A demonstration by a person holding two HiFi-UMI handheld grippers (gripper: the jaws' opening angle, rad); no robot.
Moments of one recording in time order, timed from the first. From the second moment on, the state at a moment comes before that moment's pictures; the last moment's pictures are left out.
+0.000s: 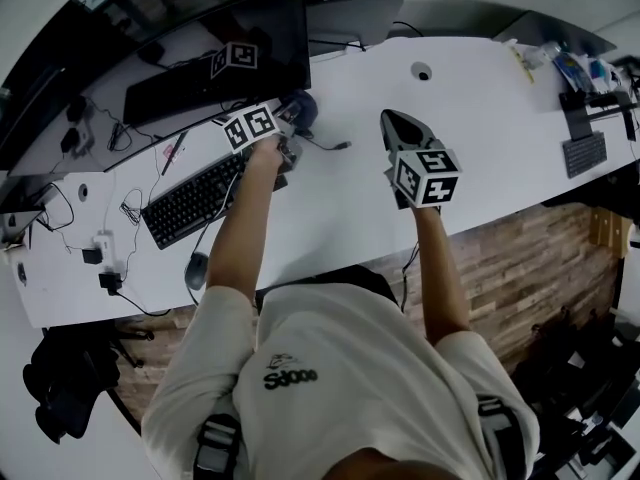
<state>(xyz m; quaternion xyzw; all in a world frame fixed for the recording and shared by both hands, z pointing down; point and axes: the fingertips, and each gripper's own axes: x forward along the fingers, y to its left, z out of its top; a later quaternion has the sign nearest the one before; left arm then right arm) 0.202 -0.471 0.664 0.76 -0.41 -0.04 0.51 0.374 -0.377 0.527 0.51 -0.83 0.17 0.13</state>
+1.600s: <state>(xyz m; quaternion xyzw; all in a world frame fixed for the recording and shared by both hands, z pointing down) 0.272 -0.470 0.391 0.79 -0.26 -0.31 0.46 0.383 -0.343 0.458 0.55 -0.82 0.13 0.10</state>
